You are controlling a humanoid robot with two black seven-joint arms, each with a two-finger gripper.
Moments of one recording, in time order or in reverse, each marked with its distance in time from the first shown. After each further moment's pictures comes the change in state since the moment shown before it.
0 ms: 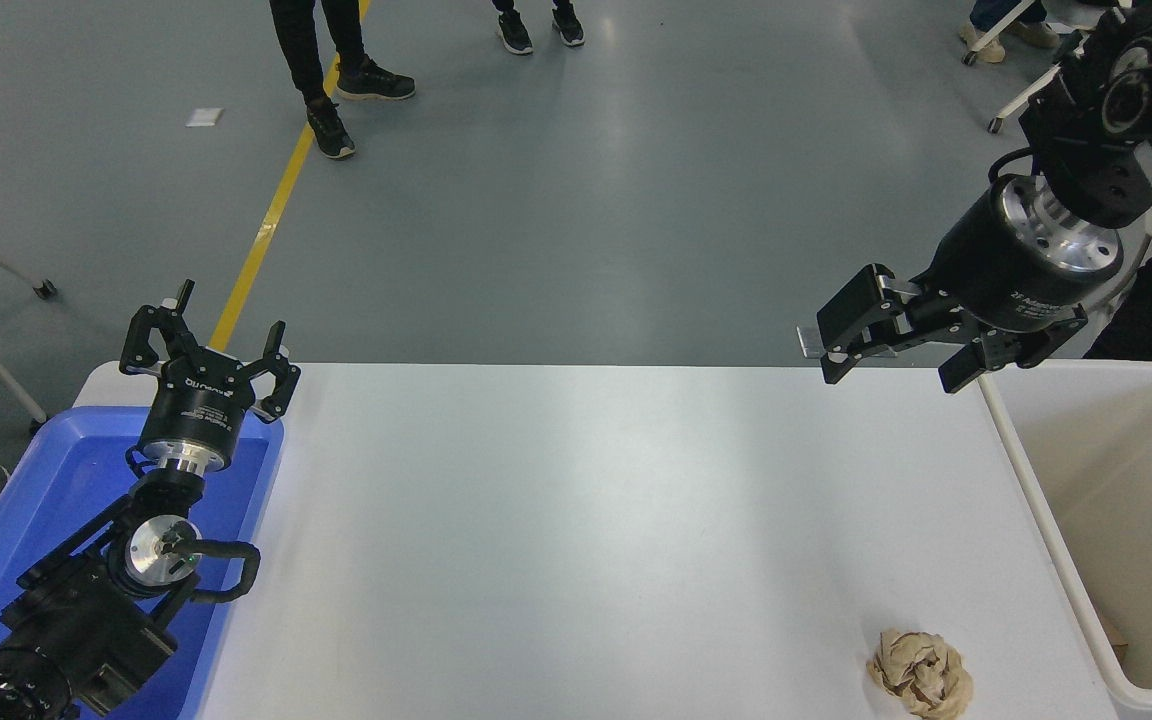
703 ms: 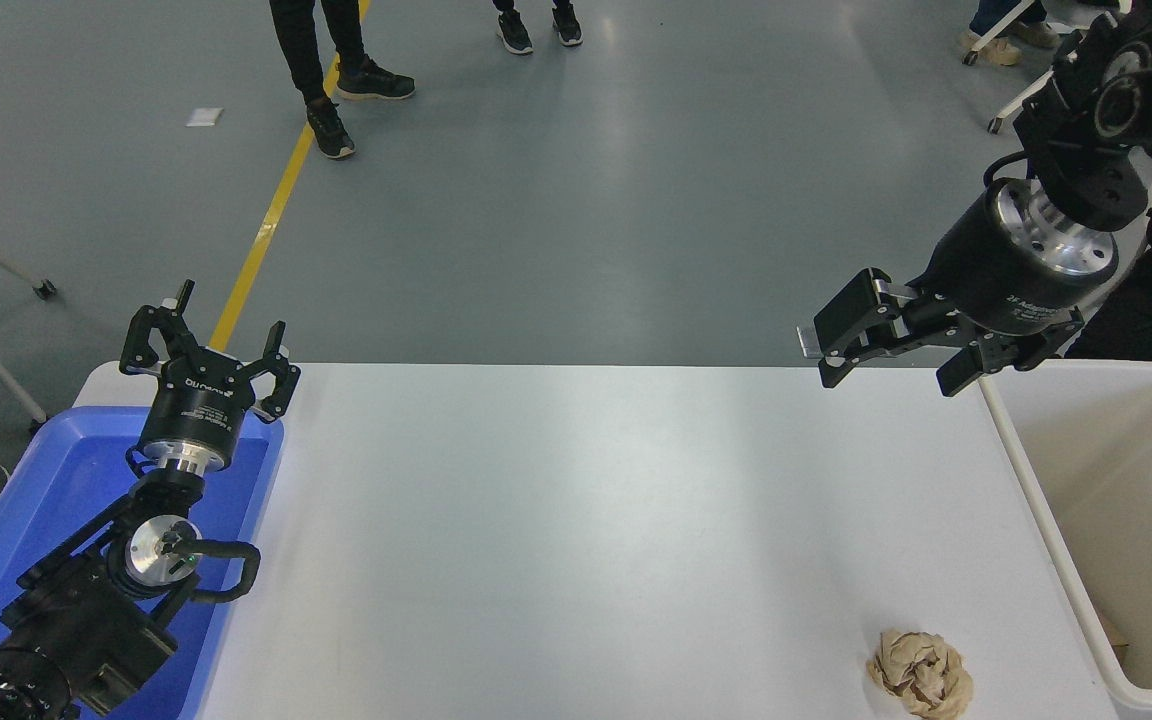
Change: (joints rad) left arm 0.000 0.000 0.001 0.000 0.000 0.000 0.000; right arm -0.015 0.008 0.001 0.001 0.000 0.000 0.000
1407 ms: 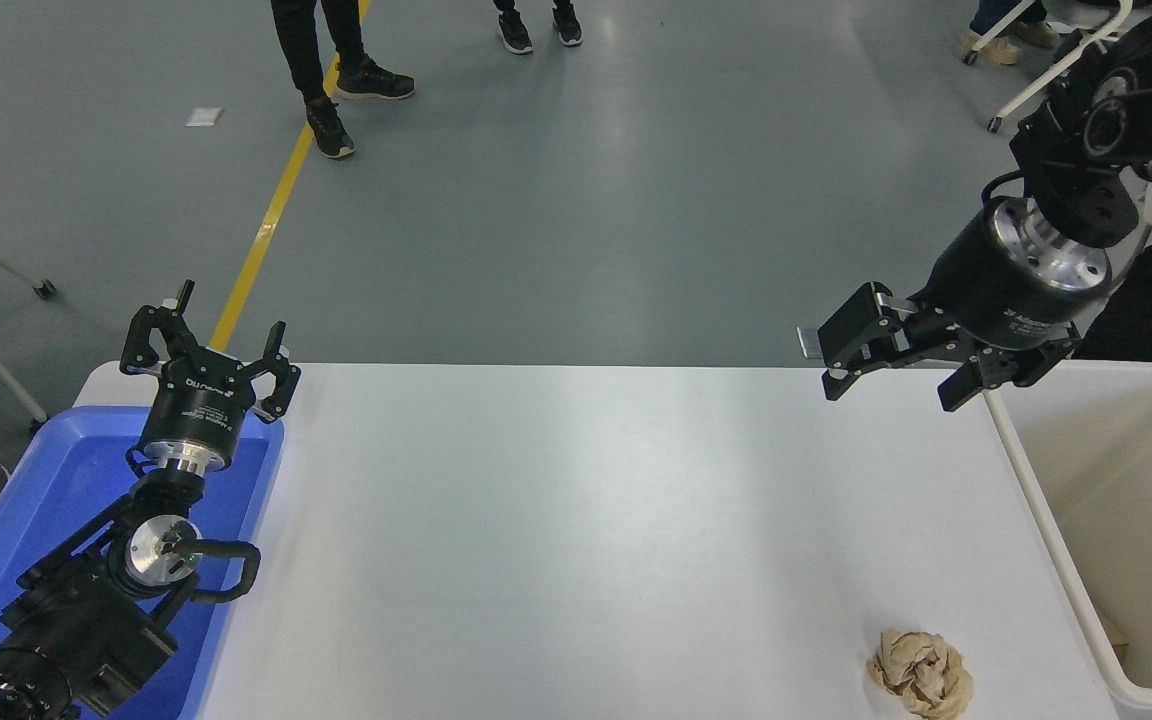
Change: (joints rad) left arm 0.000 0.000 0.000 0.000 0.000 -0.001 0.000; right arm -0.051 -0.038 -0.016 -0.029 0.051 0.000 0.001
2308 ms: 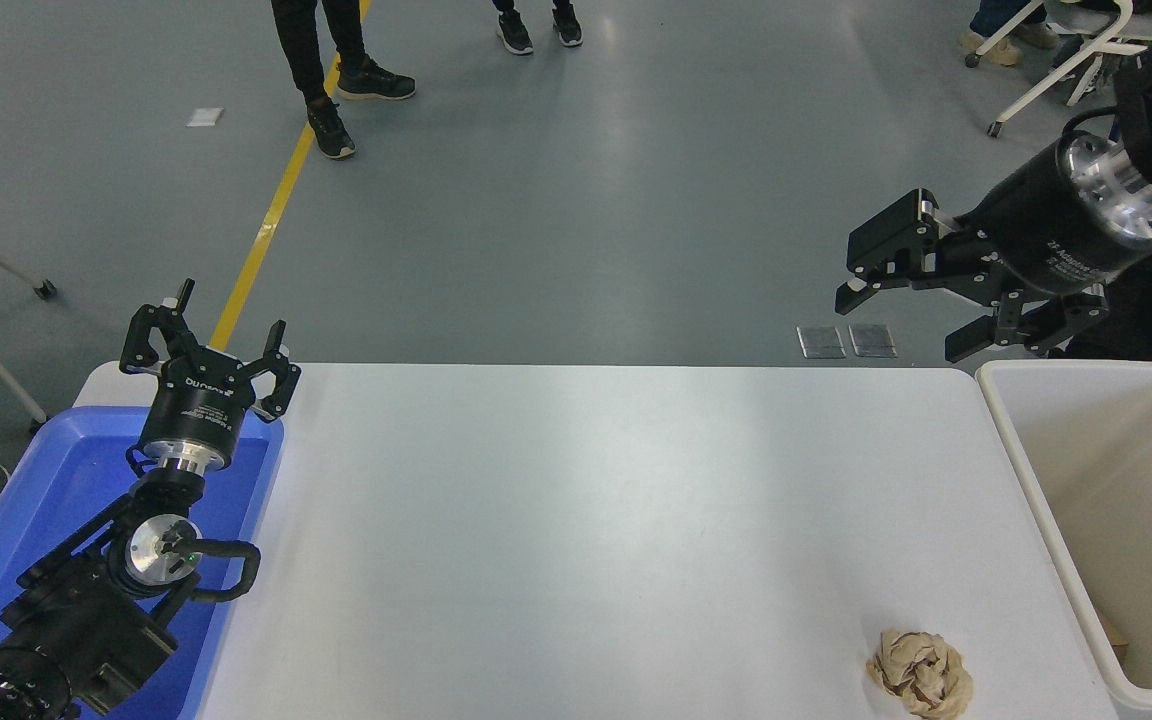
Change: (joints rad) left arm -0.001 0.000 0.000 0.000 0.000 -0.001 0.000; right arm 0.071 -0.043 -0.062 -0.014 0.186 0.000 0.001
